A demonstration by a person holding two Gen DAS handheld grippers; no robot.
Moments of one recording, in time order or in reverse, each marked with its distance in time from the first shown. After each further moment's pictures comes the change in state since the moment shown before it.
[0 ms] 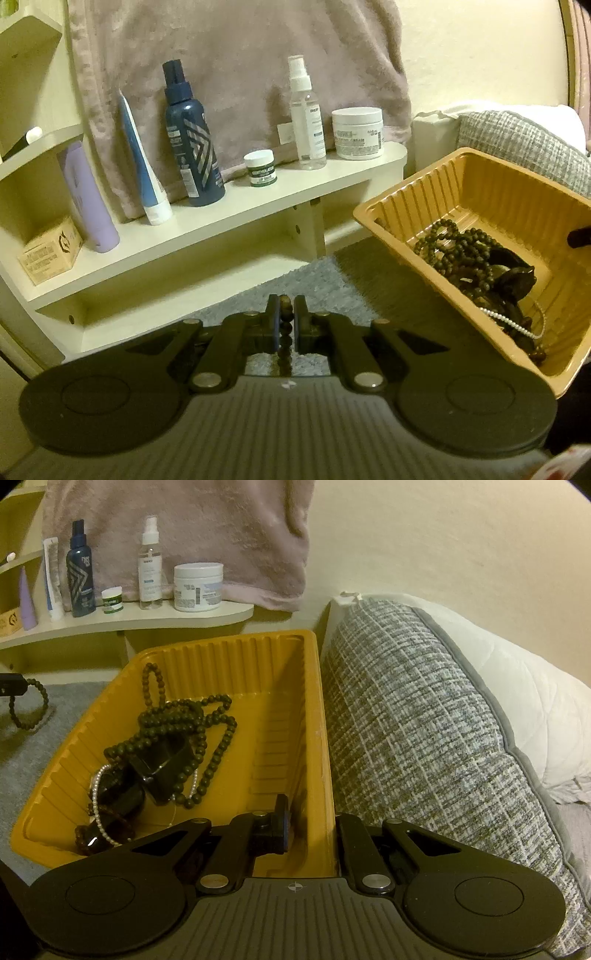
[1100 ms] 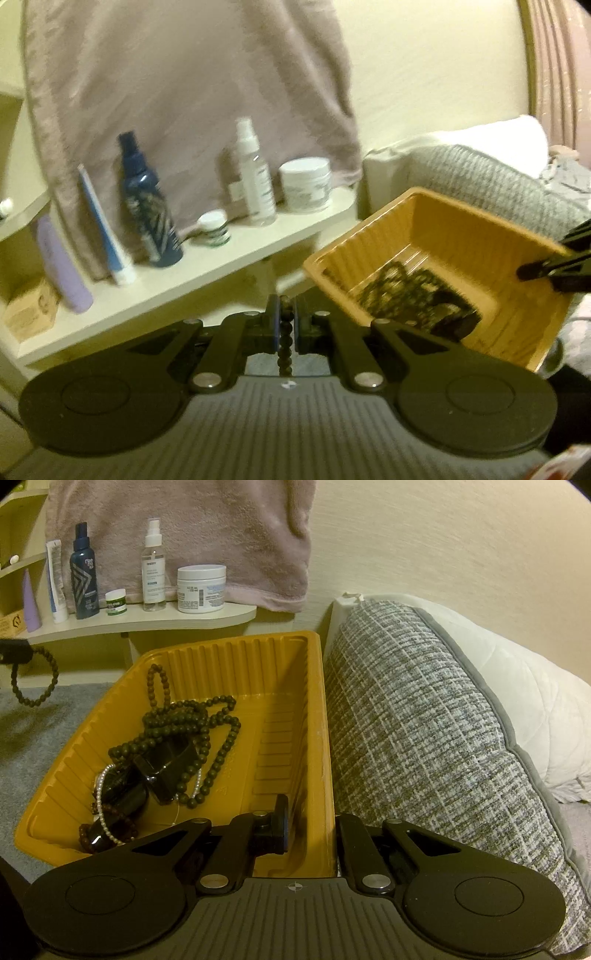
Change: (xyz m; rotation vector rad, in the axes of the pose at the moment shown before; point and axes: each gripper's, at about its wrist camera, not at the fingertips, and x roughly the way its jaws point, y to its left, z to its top) left arm -0.026 -0.019 0.036 0.065 -0.092 -0.128; right arm -0.004 0.002 -0.001 0.002 0.000 0.002
